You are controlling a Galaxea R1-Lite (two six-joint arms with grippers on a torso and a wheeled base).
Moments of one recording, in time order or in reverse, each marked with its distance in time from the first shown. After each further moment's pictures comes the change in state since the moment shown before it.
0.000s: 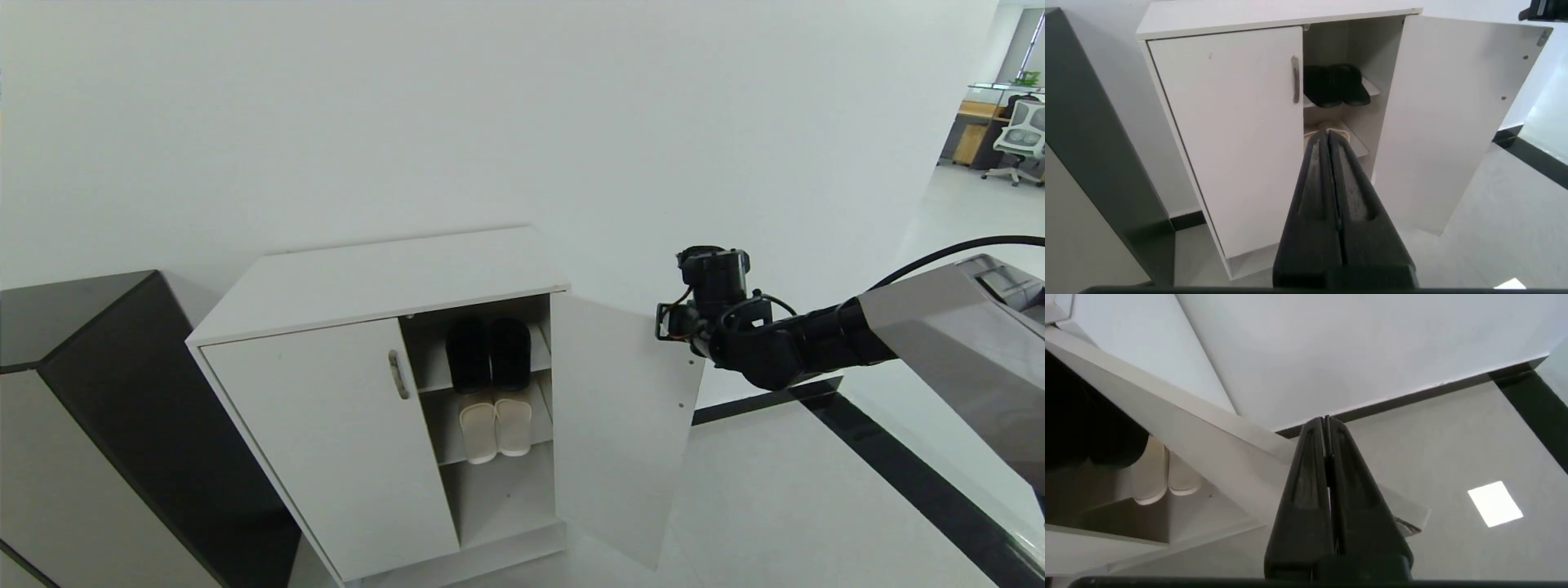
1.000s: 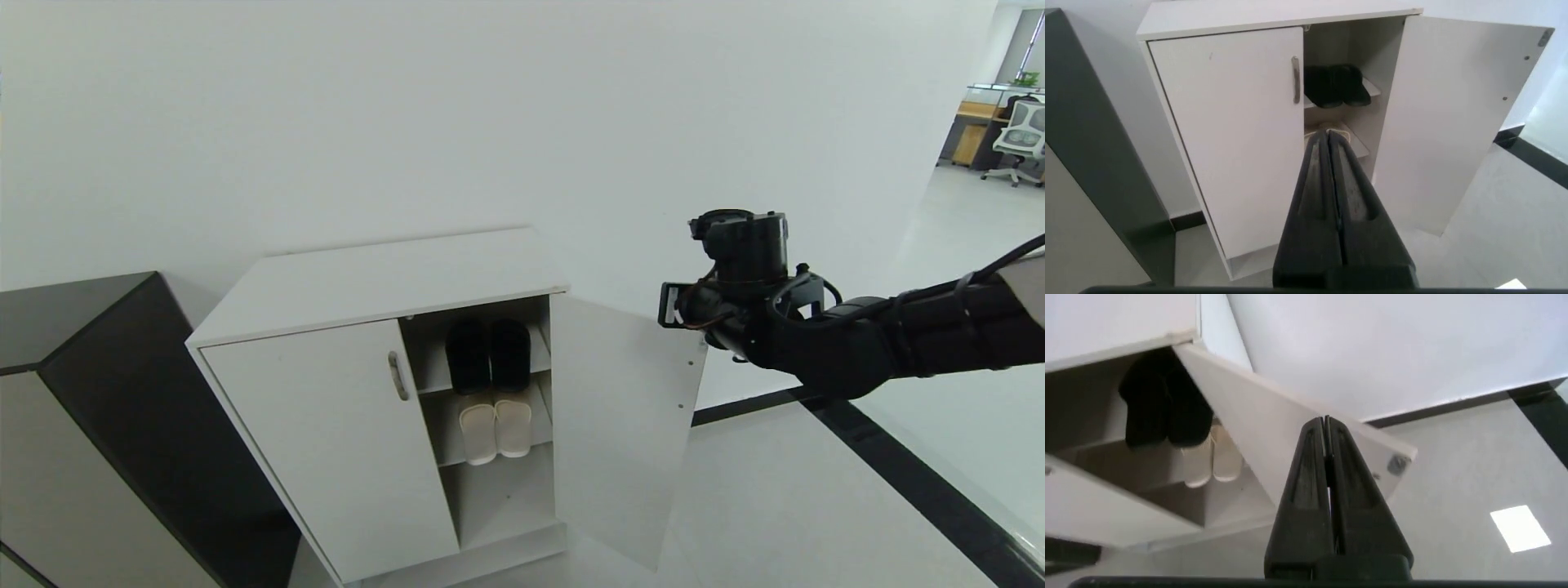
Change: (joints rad) left arm 0.000 0.000 0.000 0.000 0.000 0.000; right arm 0.089 -0.252 0.193 0.001 -0.015 0.022
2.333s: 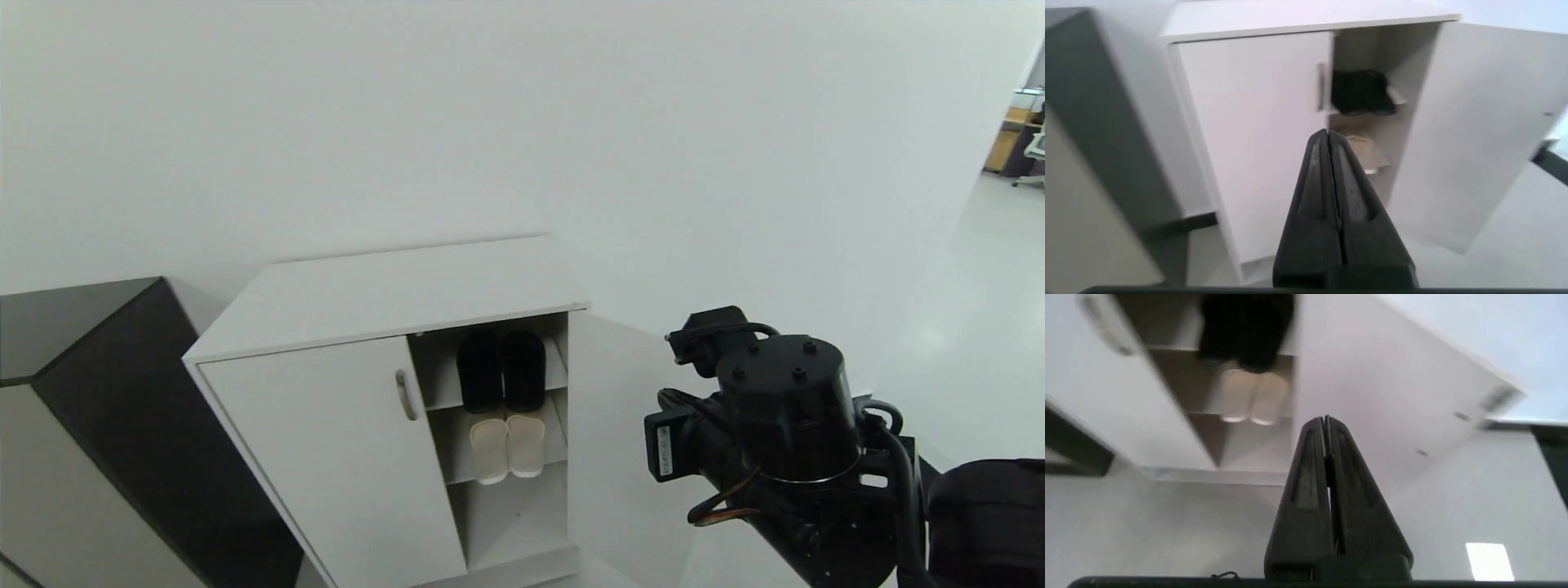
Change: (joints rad) left arm 0.000 0.000 0.000 0.000 0.001 -0.002; right arm 0.390 -0.299 0.534 -0.138 -0.234 -0.016
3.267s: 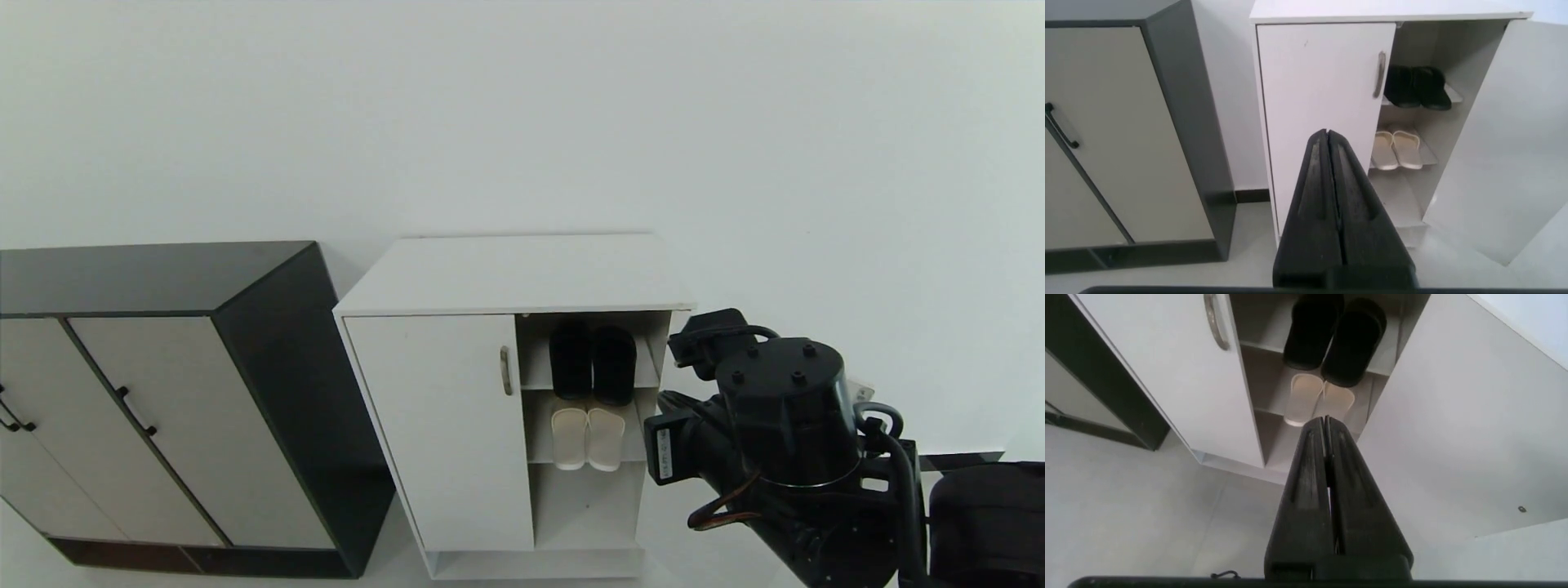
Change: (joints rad) left arm 0.000 0.000 0.000 0.000 0.000 0.000; right arm 0.016 0.000 0.004 0.001 0.000 0.001
